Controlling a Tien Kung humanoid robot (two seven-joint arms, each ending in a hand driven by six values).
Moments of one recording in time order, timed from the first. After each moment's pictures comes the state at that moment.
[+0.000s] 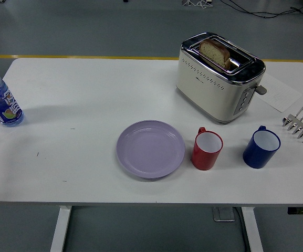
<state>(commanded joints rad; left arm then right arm) -0.07 0.27 -1.81 -1.10 0.48 -0.21 0.05 0.10 -0.07 1.12 0.18 -1.05 -0.09 -0.28</state>
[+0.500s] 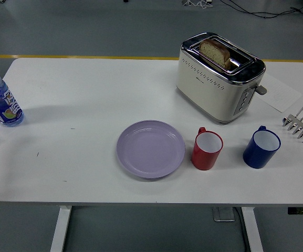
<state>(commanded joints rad) -0.08 0.26 -1.79 -1.09 0.46 -0.19 0.05 0.11 -0.08 1.12 0.18 -1.04 -0.09 -0.28</state>
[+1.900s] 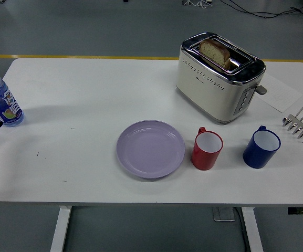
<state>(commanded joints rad) -0.09 0.25 -1.77 -1.09 0.47 -0.22 0.02 0.10 -0.08 1.13 0.18 -1.07 -0.08 -0.28</state>
